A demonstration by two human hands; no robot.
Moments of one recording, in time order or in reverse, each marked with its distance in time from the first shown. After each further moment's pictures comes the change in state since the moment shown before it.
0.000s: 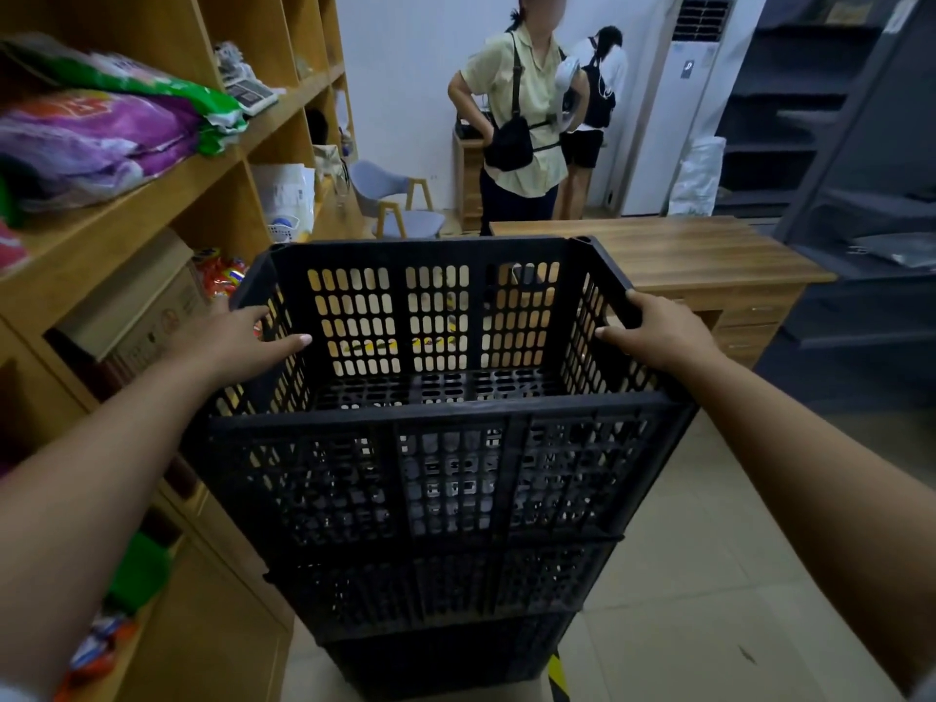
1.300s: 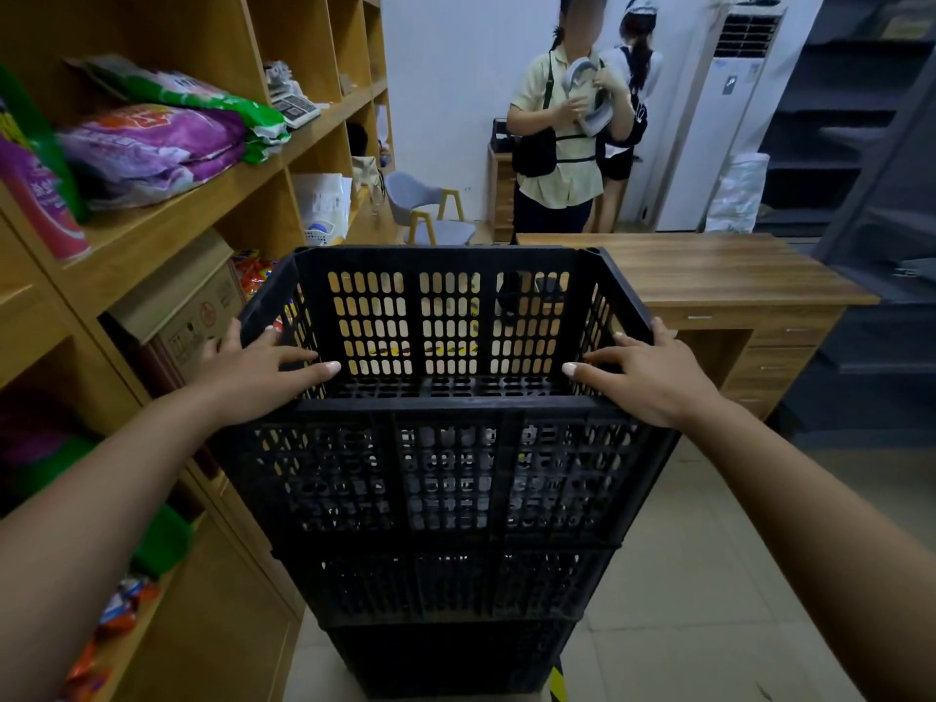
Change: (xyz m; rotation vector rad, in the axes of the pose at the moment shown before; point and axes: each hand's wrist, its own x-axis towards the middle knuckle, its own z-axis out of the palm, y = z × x) left_hand -0.074 0.015 0.002 0.104 -0.150 0.051; right_hand -0.043 0.004 0.005 -0.251 -0.198 -0.226
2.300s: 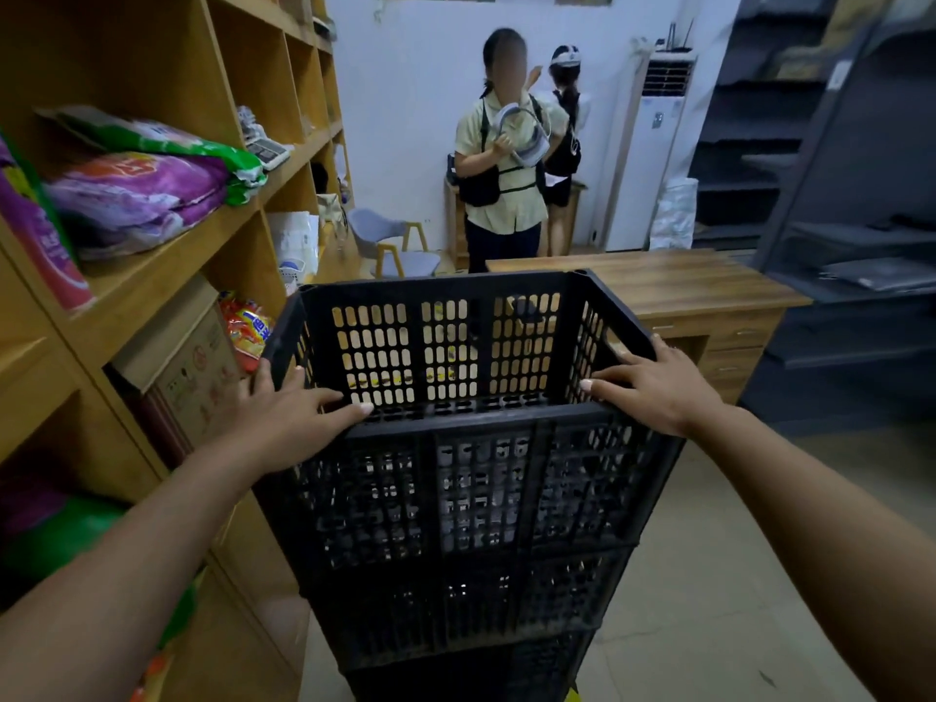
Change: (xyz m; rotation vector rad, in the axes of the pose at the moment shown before) left_hand -0.004 -0.014 0.006 0.069 0.028 0.101; right_hand -0.015 -0.020 0.008 -0.075 0.030 0.059
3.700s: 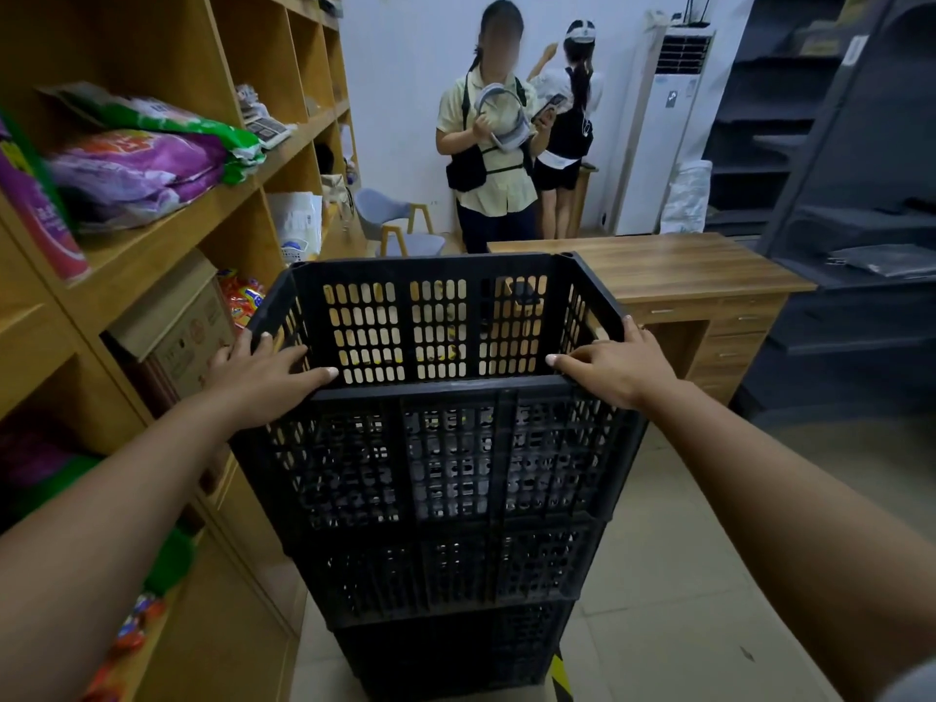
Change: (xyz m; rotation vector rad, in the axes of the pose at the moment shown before) left_hand -0.002 0.005 -0.002 0.039 0.020 -0.071; right_hand -0.012 -0.005 -0.004 0.020 -0.039 0.020
